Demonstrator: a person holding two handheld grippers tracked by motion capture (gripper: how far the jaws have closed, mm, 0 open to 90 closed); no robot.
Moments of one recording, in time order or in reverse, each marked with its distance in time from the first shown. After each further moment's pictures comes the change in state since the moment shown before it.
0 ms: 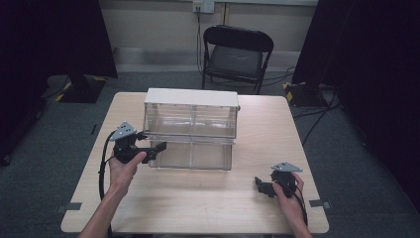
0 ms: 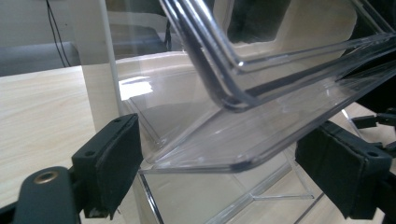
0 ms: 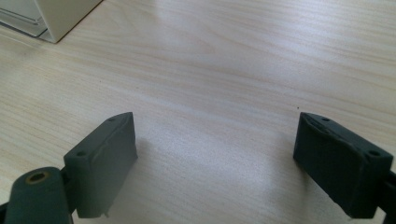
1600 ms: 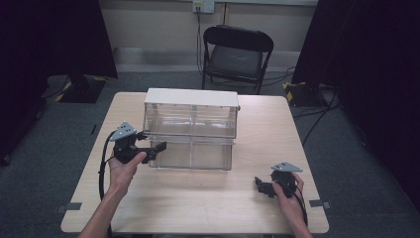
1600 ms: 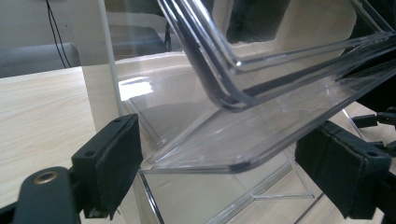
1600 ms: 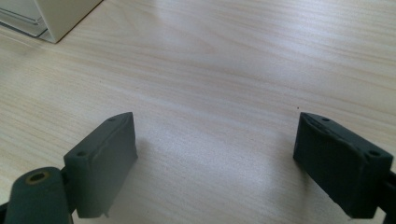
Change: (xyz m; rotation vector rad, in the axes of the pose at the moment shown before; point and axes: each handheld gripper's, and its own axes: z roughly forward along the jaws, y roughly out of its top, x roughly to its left) left arm -0.001 0.000 0.000 -0.003 0.003 0.007; right arm 0.000 0.000 0.000 0.000 0.000 -0.001
